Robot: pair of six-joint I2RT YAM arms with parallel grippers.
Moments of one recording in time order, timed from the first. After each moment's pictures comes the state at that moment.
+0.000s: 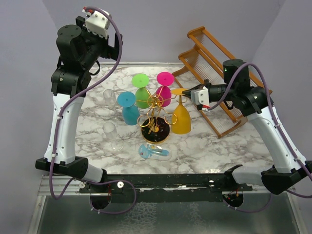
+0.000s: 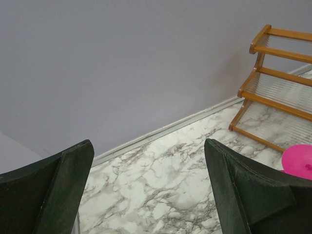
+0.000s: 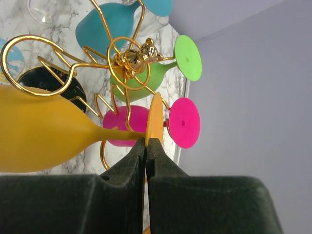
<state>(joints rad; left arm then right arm) -0.20 1.45 2.02 -0.59 0.14 0.20 0.47 1.27 1.59 -0.85 -0.82 -1.34</state>
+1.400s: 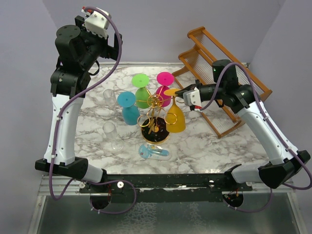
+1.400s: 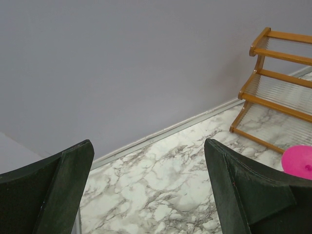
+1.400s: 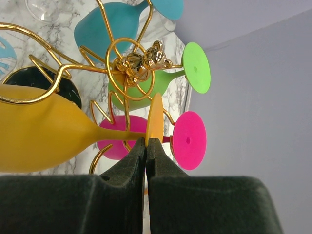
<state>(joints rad) -0.20 1.44 2.02 -0.58 0.15 0.21 0.50 1.34 1.53 -0.75 -0.86 -1.41</state>
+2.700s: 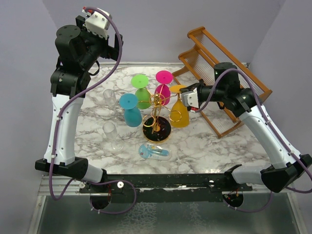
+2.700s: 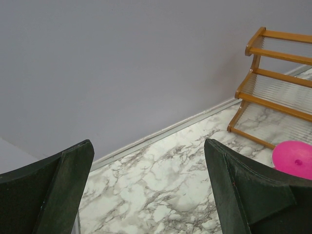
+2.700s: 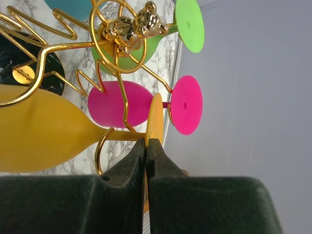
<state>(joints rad) -0.20 1.44 2.02 -0.58 0.17 0.21 0.50 1.29 1.48 -0.71 -0.67 -1.42</state>
